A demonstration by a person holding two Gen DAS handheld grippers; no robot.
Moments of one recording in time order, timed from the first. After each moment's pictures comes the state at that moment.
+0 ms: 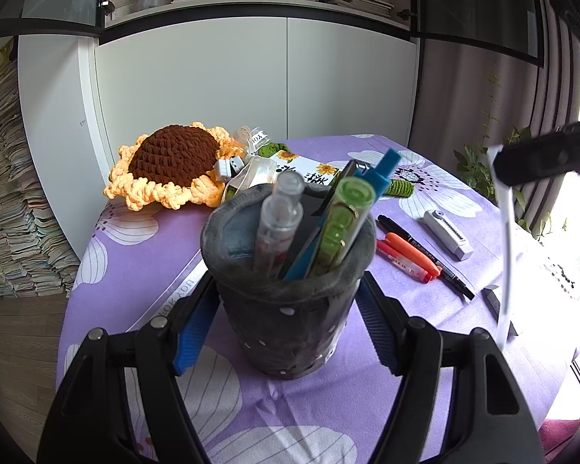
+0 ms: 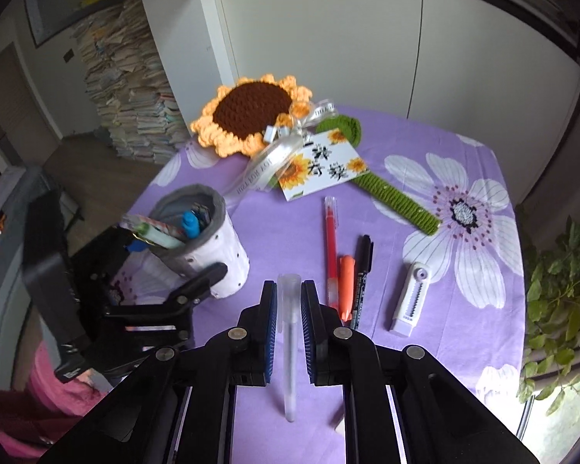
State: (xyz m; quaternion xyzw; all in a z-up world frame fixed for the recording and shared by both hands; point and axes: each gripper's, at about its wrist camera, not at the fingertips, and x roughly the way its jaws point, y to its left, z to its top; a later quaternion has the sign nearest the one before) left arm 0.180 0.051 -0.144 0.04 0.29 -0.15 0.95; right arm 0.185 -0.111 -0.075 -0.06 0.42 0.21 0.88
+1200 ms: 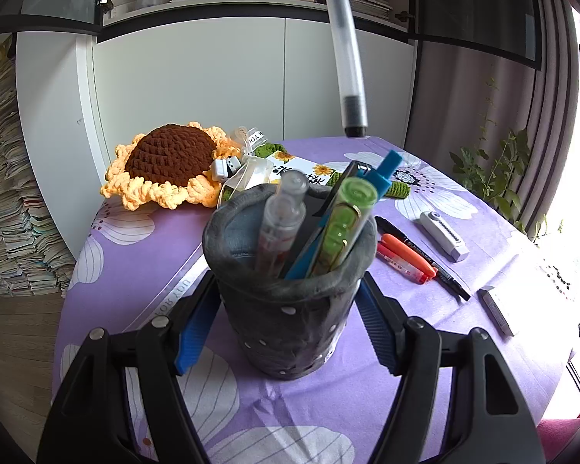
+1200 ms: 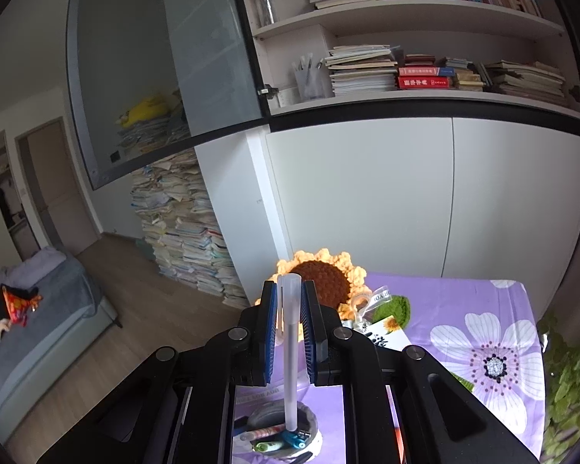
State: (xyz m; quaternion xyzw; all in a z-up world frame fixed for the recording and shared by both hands) left arm 0.181 0.049 -0.144 0.04 0.29 -0.15 0.94; right arm 0.215 -0.061 0.034 0.03 0.22 0.28 0.93
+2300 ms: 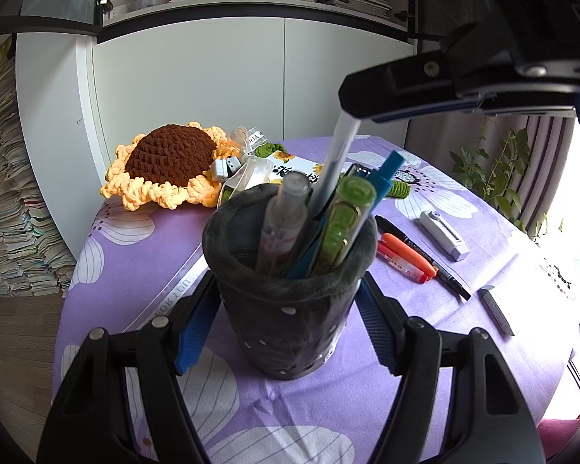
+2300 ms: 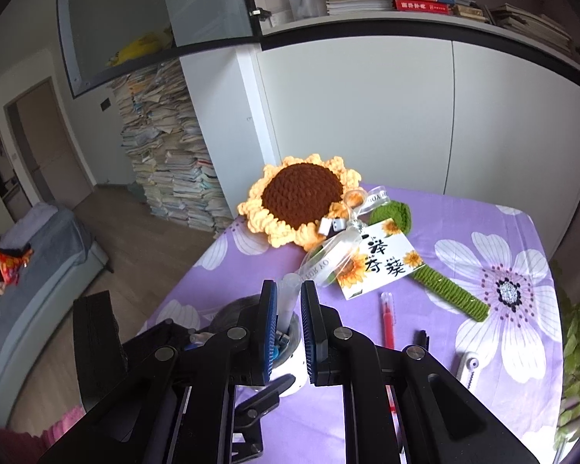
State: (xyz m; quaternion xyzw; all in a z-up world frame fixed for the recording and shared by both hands) left arm 0.181 0.049 -0.144 0.04 0.29 -0.15 0.94; right arm 0.210 -0.066 -0.061 -0.01 0.33 0.27 0.90
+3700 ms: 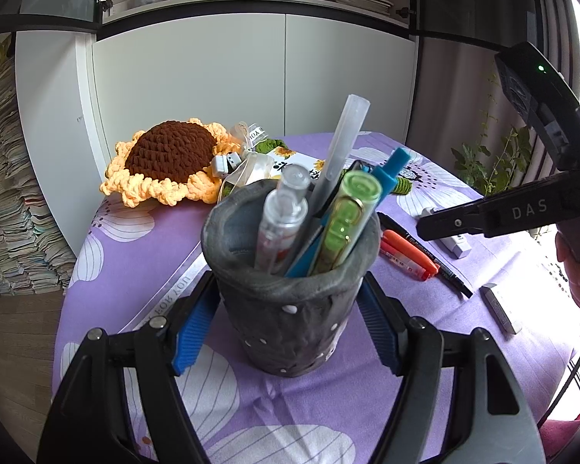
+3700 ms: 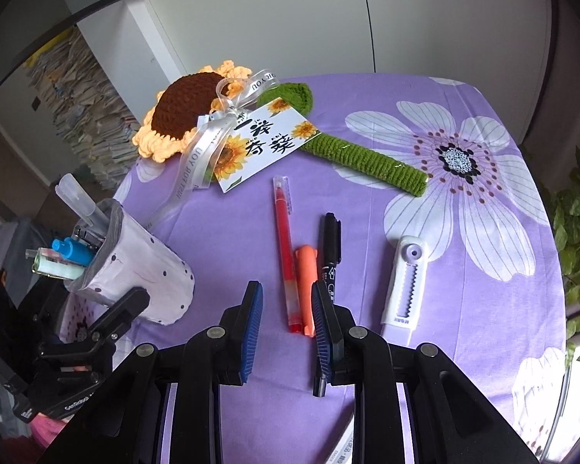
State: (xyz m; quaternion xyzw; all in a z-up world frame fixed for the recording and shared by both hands) left arm 0.182 0.050 -0.146 0.04 0.29 -0.15 0.94; right arm 0.242 -0.142 -0.144 0.03 0.46 0.18 0.87
